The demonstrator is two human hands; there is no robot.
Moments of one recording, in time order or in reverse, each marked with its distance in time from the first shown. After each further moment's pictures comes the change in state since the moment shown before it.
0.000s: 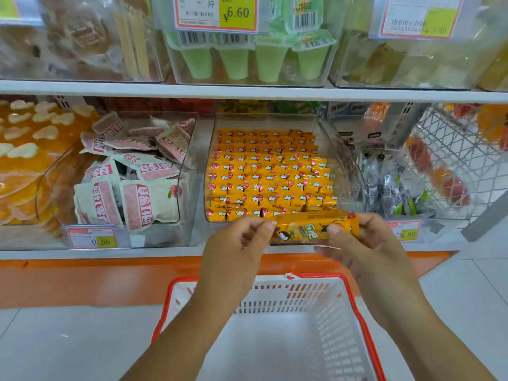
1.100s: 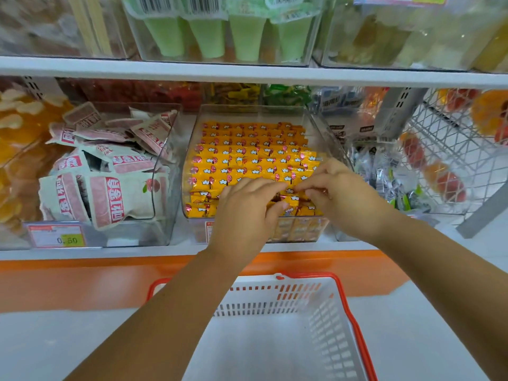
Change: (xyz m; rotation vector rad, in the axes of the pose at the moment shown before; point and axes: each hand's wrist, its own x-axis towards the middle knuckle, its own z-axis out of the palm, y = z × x) left_hand 0.068 -0.011 0.049 0.462 0.158 0.570; right_hand 0.099 -0.011 -0.013 -1.282 -0.341 -0.454
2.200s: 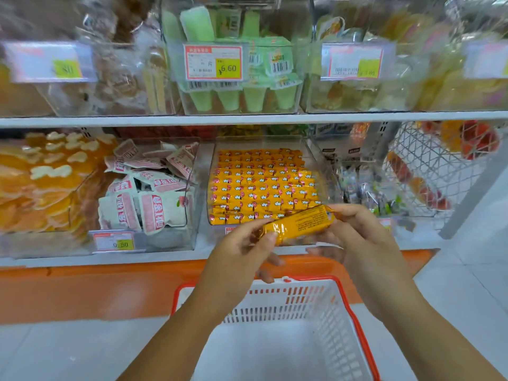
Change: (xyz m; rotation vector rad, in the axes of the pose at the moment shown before) left_hand -0.070 0.060 -0.104 -0.901 -0.231 -0.553; right_hand -0.106 -0.088 -0.023 1.282 0.382 0.383
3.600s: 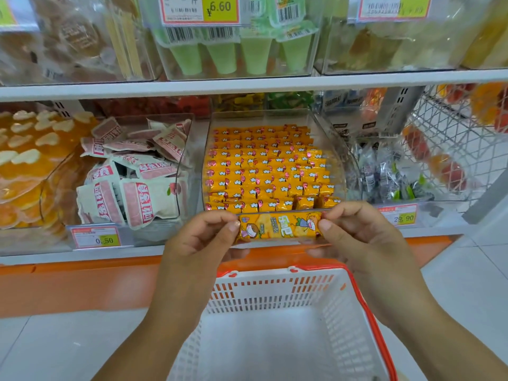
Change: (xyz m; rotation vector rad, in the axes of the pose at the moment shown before) left_hand 0.008 -0.021 -0.033 -0.163 0.290 -0.004; right_hand 0.011 0.028 0.006 -0.035 -0.067 0.033
